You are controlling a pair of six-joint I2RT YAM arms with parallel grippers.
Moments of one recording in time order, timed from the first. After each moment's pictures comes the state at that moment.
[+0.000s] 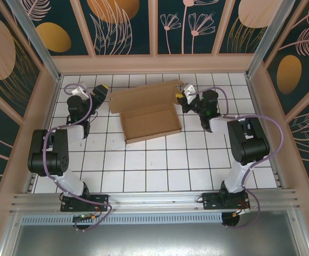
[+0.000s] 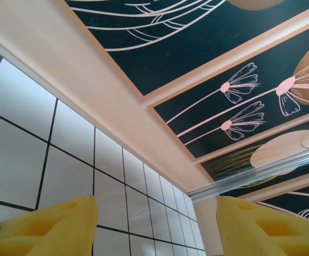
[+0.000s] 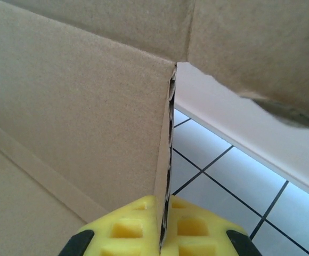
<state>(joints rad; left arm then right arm) 0.00 1.68 0.74 0.90 0.47 -1.06 0.28 1.79 0.87 0.73 -0.50 -0.28</state>
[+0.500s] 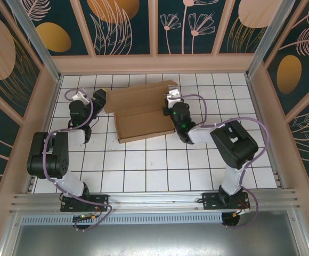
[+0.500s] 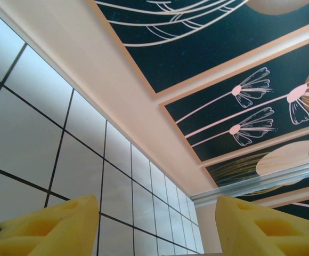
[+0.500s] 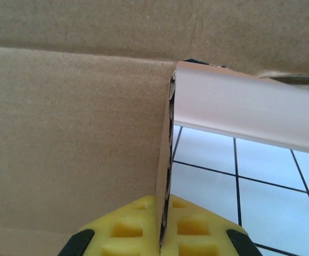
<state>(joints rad) -0.02 1.64 0.66 0.91 0.39 -1.10 0.65 1.84 0.88 0.83 0.39 -0.03</state>
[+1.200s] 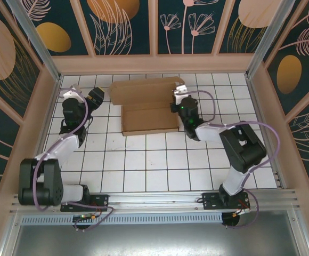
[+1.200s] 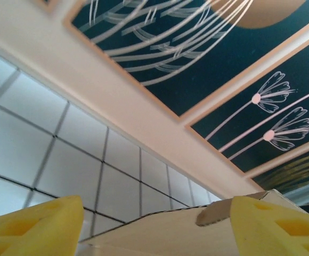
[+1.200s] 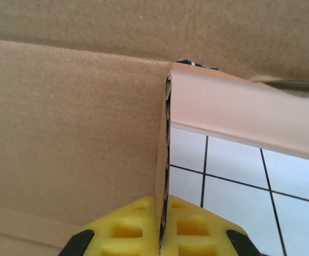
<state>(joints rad) -0.03 1.30 0.67 0.51 0.19 -0.78 0.50 1.72 0.84 0.70 0.20 -0.08</state>
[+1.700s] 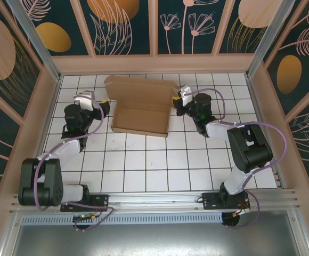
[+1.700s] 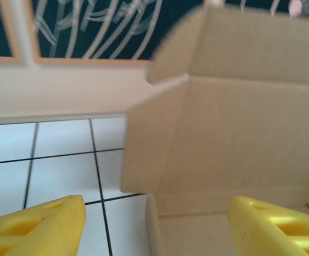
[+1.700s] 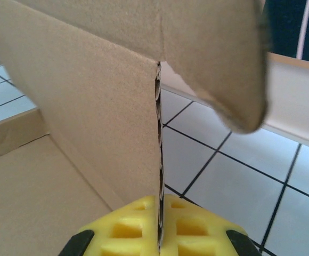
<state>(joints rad) -0.03 1.38 0.60 0.57 0.35 -0.08 0.37 1.71 0.83 0.65 -0.34 -0.11</state>
